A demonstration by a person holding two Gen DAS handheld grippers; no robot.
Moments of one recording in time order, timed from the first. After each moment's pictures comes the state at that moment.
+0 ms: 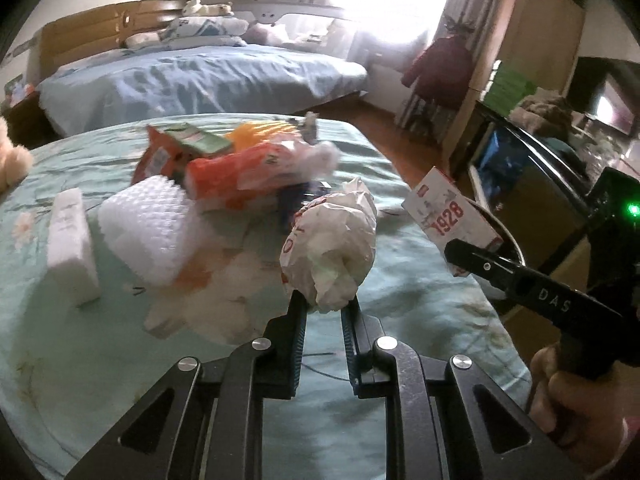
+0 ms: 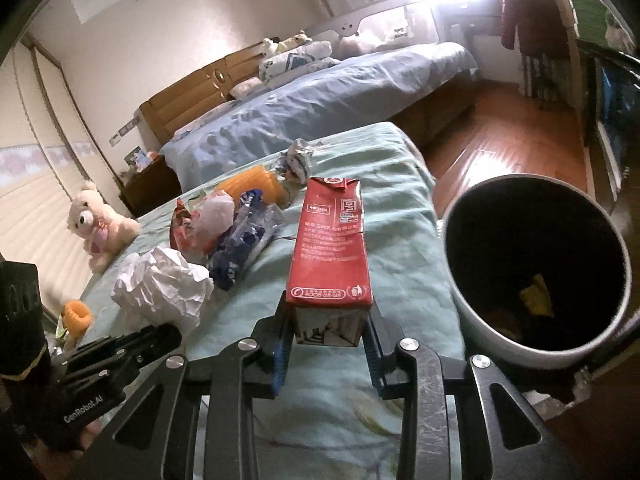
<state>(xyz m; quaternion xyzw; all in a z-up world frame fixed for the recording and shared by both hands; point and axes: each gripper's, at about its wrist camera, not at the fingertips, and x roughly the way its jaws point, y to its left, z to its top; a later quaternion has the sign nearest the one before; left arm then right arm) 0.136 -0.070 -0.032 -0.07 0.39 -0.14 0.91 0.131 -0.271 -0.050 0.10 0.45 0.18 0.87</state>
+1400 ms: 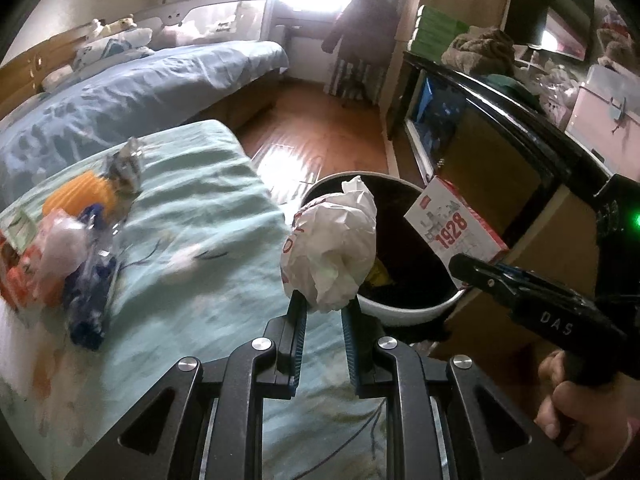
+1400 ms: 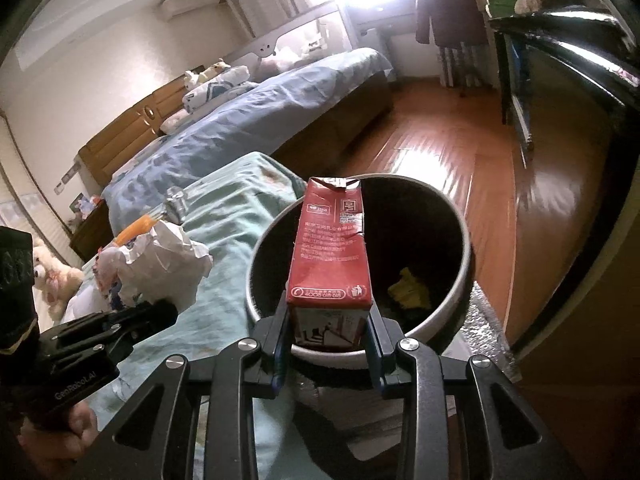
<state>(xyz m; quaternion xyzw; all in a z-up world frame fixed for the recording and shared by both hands) 0.222 -0.205 -0.038 0.01 0.41 -0.24 0.88 0.135 -0.399 -0.053 0.13 0.44 0.05 0.89</state>
